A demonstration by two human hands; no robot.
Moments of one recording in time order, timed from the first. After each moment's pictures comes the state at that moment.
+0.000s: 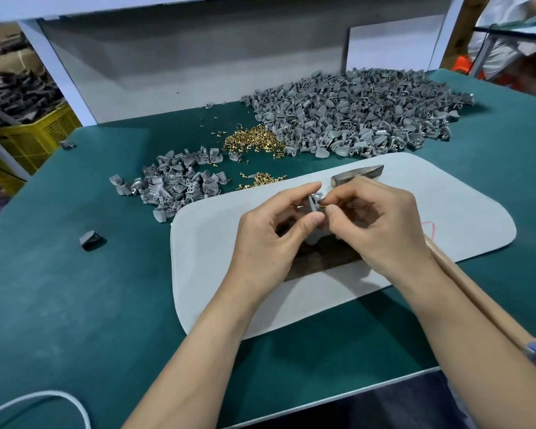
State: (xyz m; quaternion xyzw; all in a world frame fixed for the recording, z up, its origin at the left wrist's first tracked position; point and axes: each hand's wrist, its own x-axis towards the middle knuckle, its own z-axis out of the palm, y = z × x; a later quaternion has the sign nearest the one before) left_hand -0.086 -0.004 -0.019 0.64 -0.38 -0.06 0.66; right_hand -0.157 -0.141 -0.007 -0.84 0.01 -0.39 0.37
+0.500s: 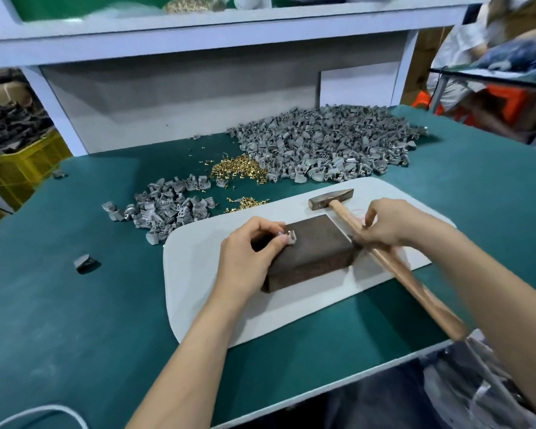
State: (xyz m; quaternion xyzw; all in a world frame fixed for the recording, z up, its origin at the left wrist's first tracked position) left_hand -0.075 -0.004 -0.030 0.72 -0.31 -0.04 0.62; right_hand -0.157 -0.220 0.017 -0.94 0.31 0.04 0.11
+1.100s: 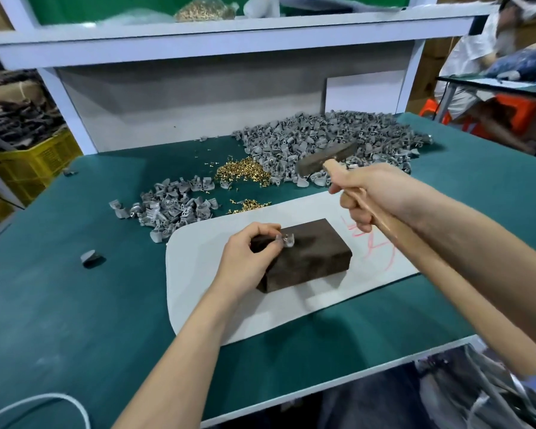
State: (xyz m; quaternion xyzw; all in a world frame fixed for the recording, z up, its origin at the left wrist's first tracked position) left_hand -0.072 -0.005 -0.031 0.73 -0.26 -0.09 0.62; right_hand -0.165 -0.178 0.078 -0.74 0.19 -0.08 0.64
